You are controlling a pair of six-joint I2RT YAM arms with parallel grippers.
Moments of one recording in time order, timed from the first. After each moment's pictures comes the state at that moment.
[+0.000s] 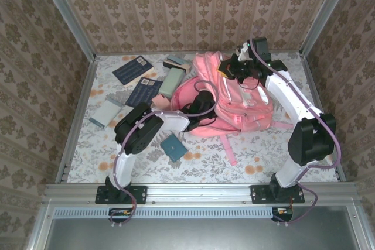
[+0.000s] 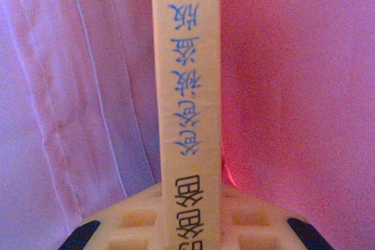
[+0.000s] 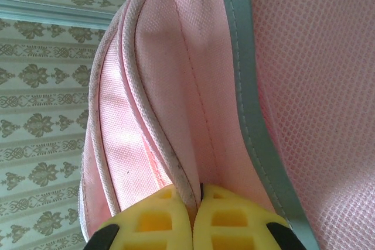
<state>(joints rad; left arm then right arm) -0.92 2.09 1.21 0.55 0.16 -1.17 0.21 1.67 1.52 -0.54 -0.61 0.87</state>
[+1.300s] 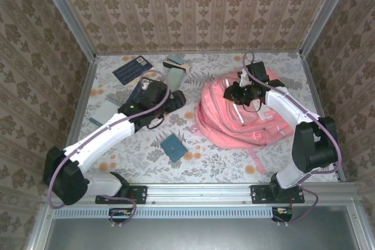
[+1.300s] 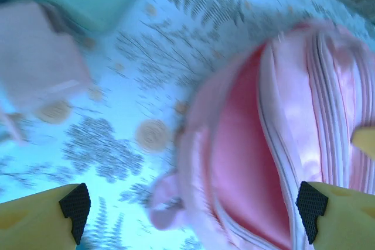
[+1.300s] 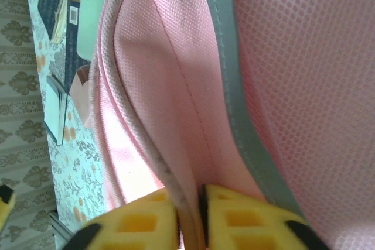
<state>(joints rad) -0.68 1.27 1.02 -0.51 -0.14 -0.88 0.20 1.59 1.17 -0.54 -0.50 0.59</state>
